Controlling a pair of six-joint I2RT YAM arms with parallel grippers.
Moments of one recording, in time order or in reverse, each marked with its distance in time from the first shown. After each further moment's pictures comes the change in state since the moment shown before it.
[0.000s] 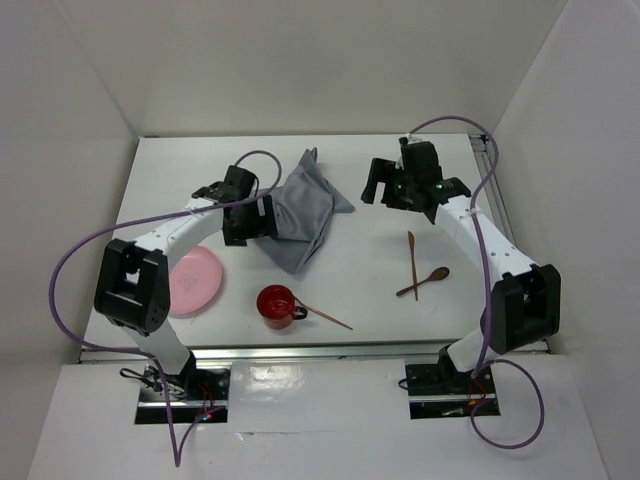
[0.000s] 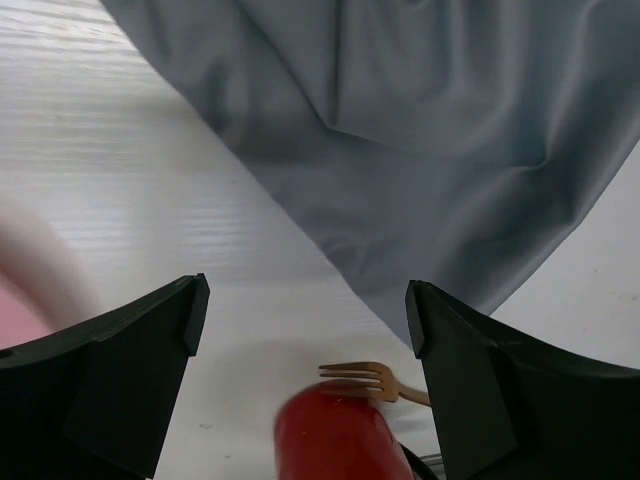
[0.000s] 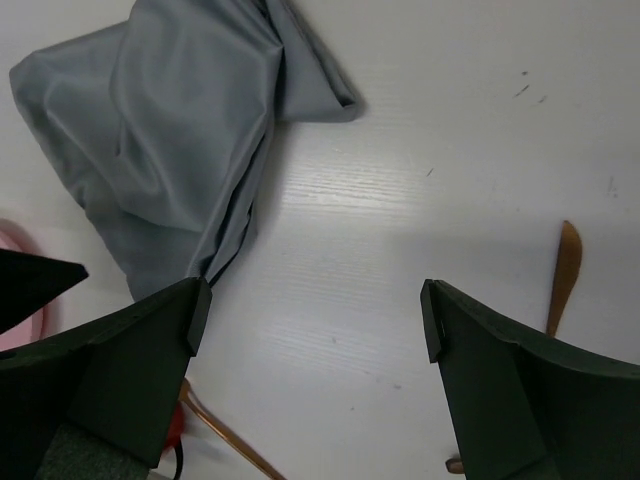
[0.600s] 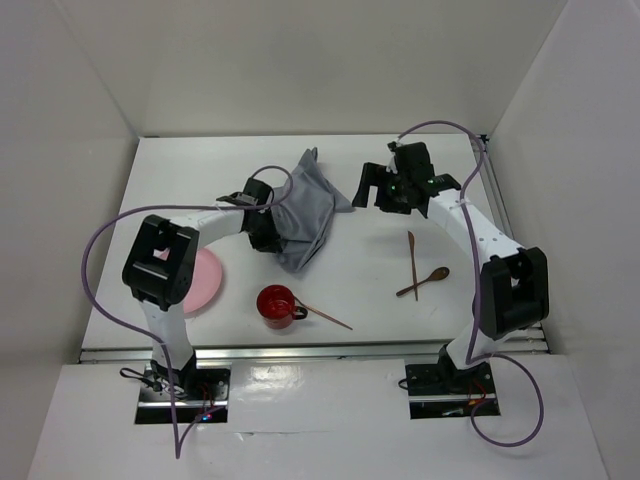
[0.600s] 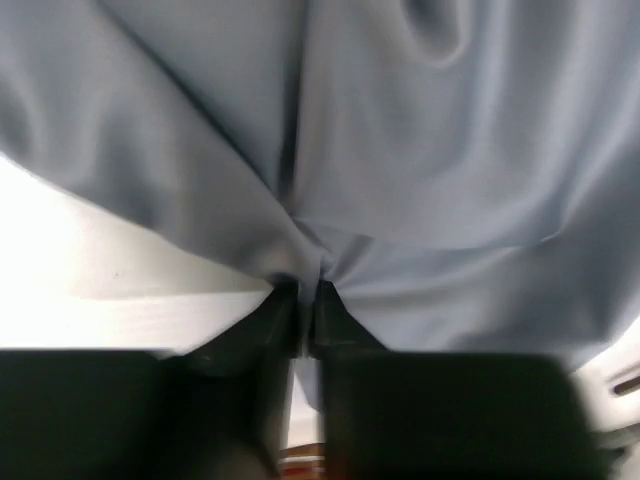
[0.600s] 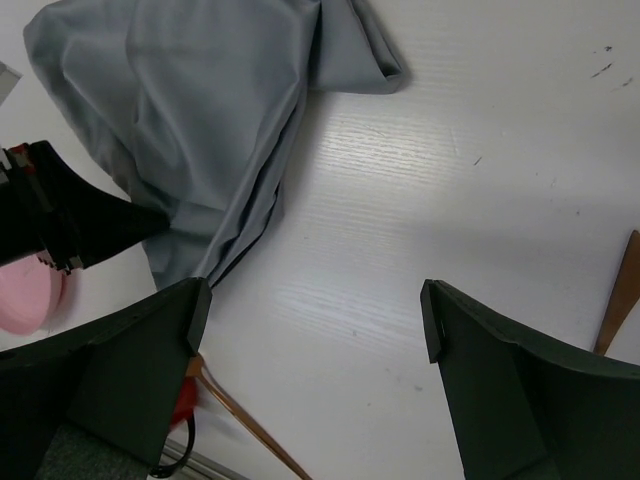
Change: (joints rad) left arm -0.042 0.213 -0.032 0.204 0.109 -0.174; right arm -0.015 0.109 0.023 0.001 -0.153 -0.008
